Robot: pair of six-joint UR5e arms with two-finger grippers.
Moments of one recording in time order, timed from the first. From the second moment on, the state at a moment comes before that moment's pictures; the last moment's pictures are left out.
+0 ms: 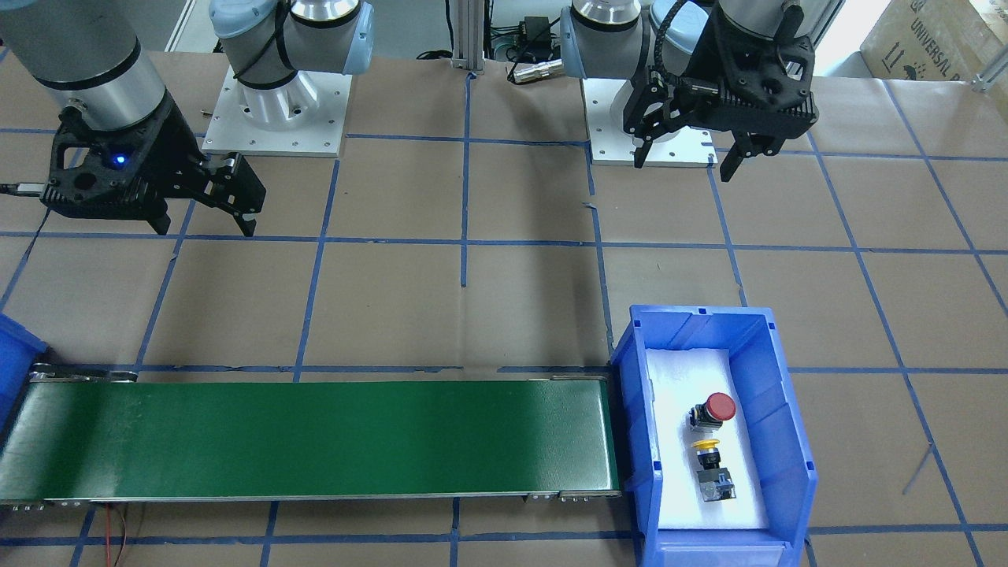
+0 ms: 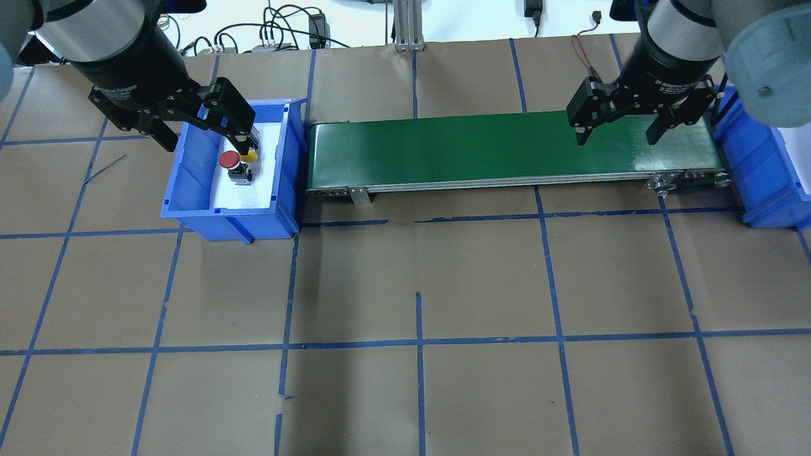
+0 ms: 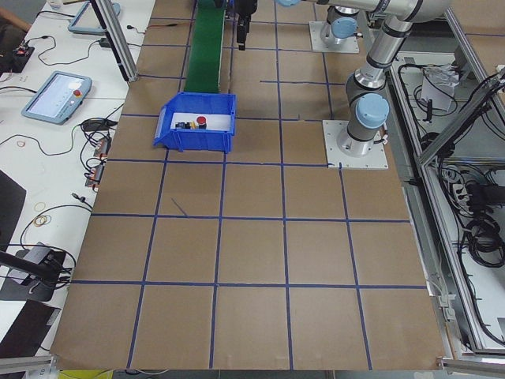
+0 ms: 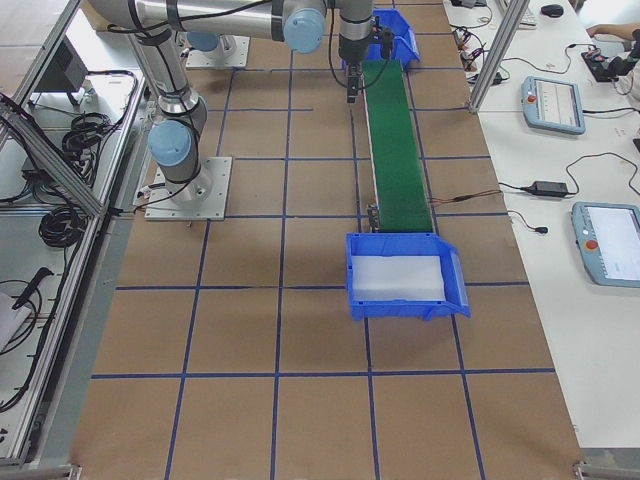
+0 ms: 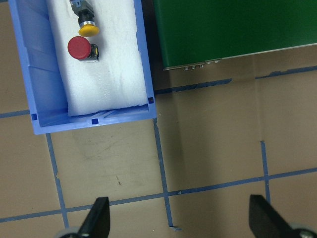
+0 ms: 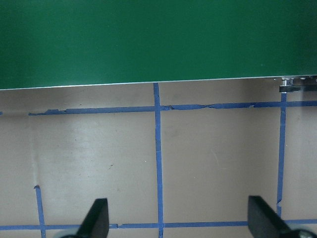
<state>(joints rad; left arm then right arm) -1.58 -1.53 -1.50 -1.65 1.53 0.13 1.50 -1.56 1.62 -1.66 -1.54 -0.05</state>
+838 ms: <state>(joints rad) -1.56 -1.53 -1.49 -1.65 1.53 0.14 1.50 -1.56 1.61 -1.66 -1.54 -0.05</state>
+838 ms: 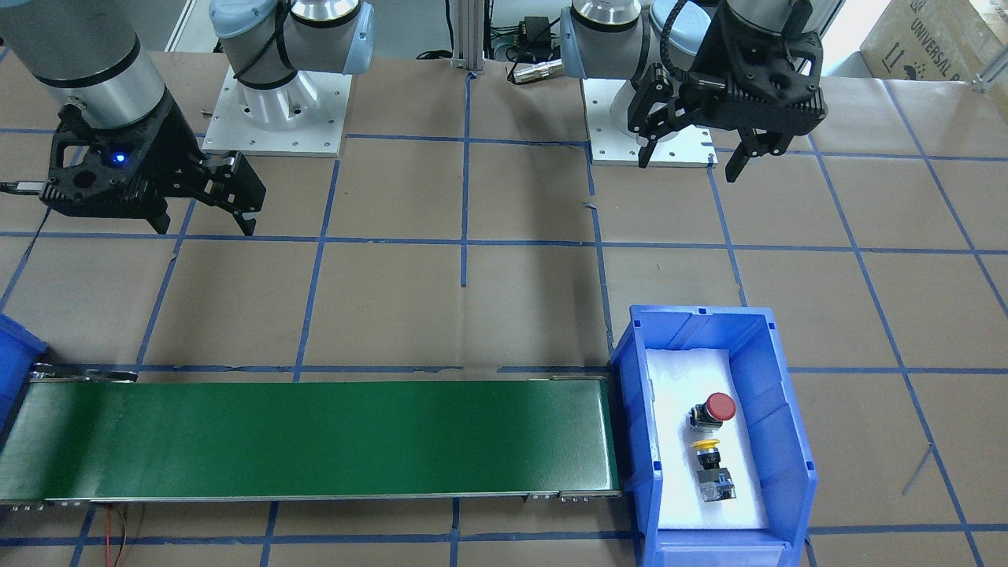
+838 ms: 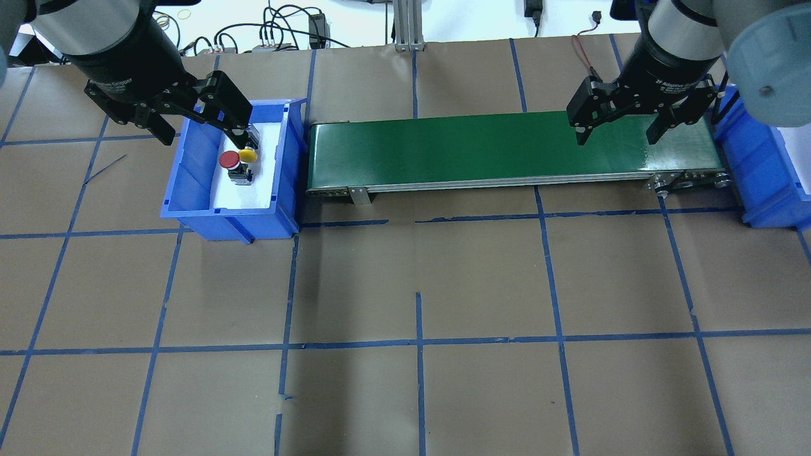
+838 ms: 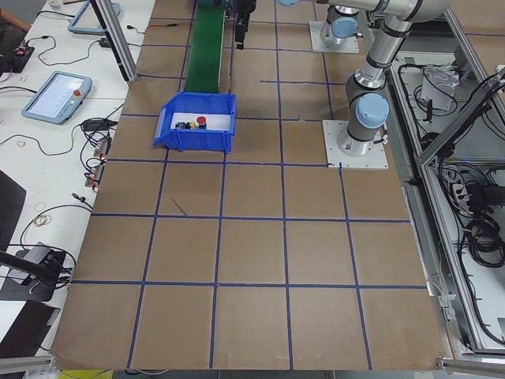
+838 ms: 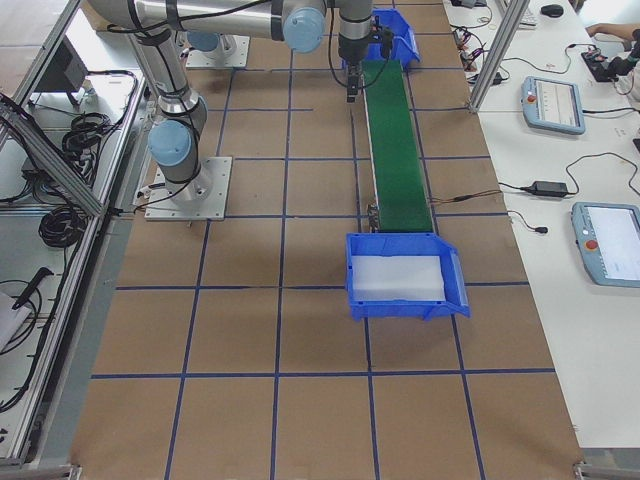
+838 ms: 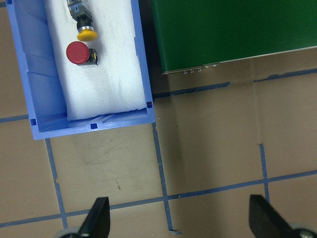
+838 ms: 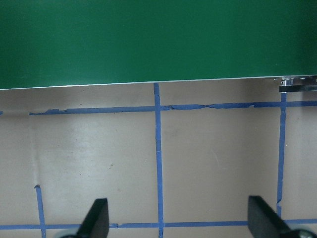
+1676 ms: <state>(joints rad) -1.44 -1.86 -1.45 -1.30 1.50 0.20 1.50 -1.56 1.61 -1.66 -1.54 -0.04</state>
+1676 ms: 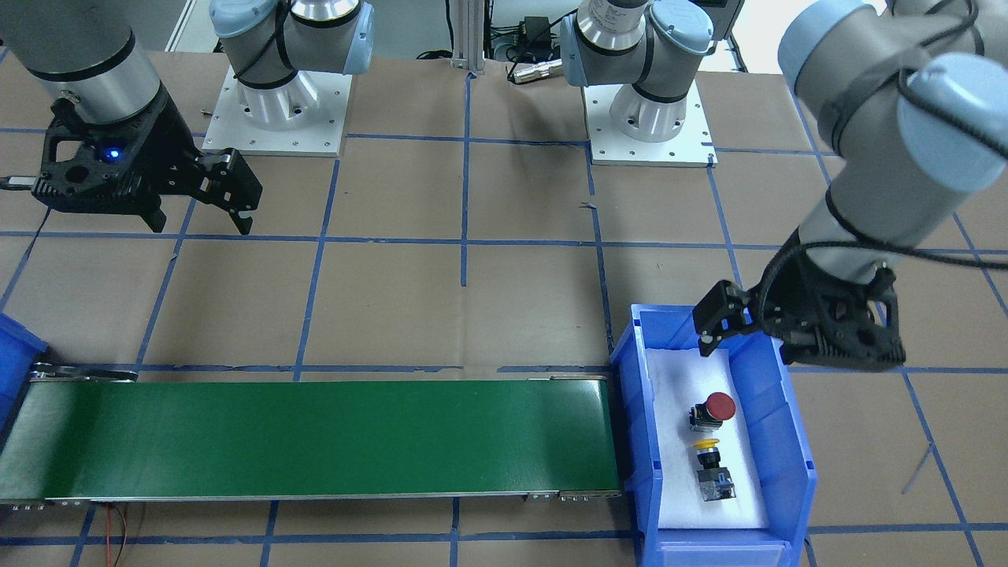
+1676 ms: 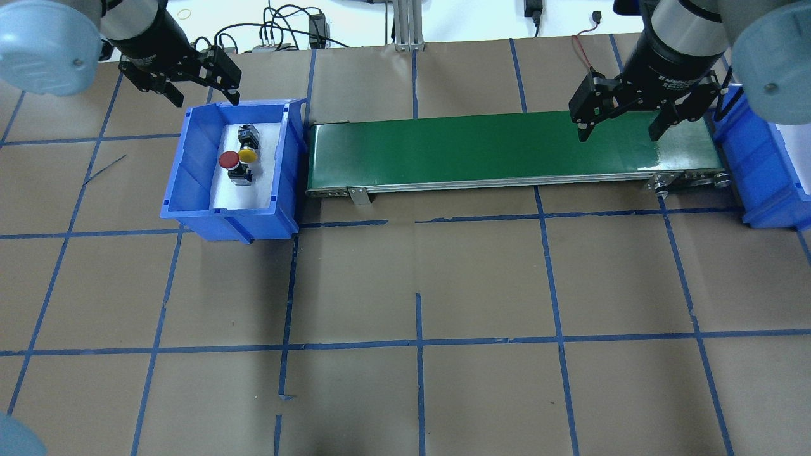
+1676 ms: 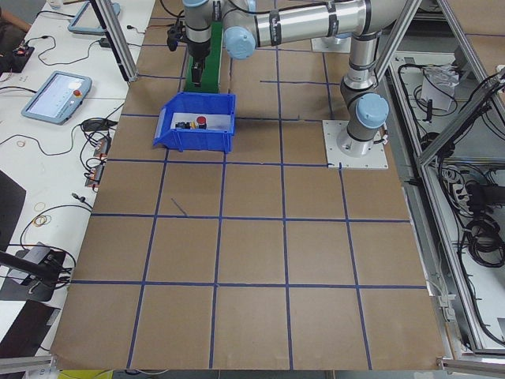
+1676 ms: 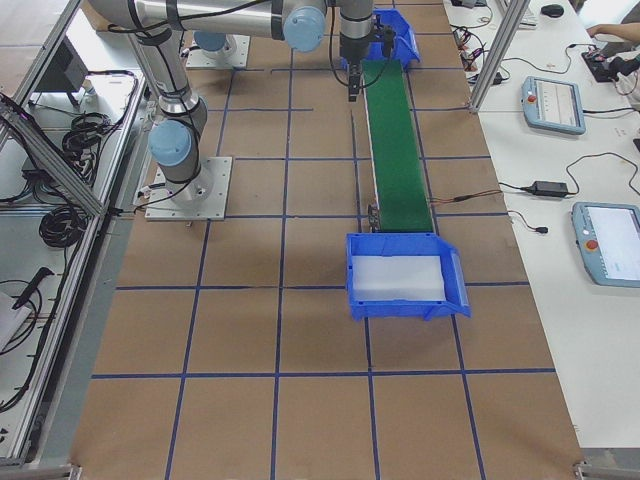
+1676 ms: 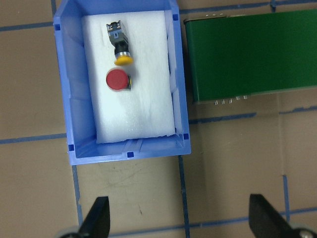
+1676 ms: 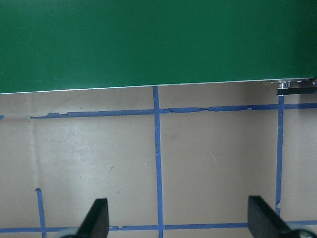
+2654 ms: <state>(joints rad) -1.43 -2.15 -1.36 -1.12 1.55 0.18 1.50 -1.57 1.60 -1.66 -1.58 -0.05</state>
